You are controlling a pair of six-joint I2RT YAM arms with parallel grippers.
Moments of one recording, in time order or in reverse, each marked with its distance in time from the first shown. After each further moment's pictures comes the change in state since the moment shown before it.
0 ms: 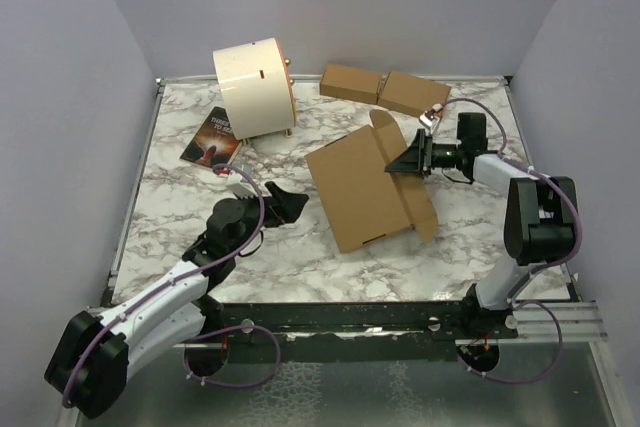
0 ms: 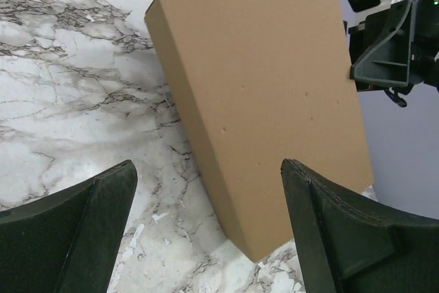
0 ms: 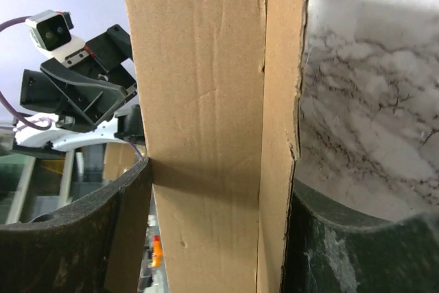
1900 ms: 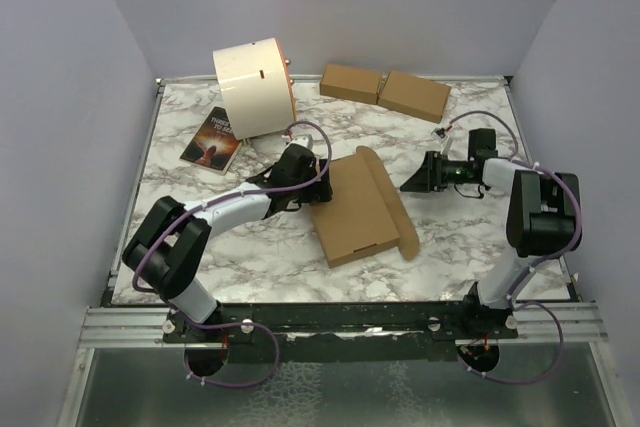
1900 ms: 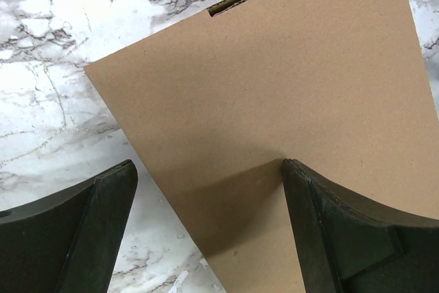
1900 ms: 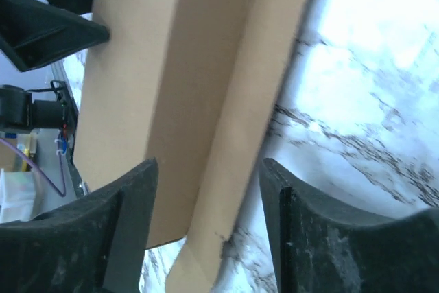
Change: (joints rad) left arm -0.057 0.766 0.603 -0.429 -0.080 0.177; right arm -0.120 0.113 -0.072 -0.177 0.152 -0.468
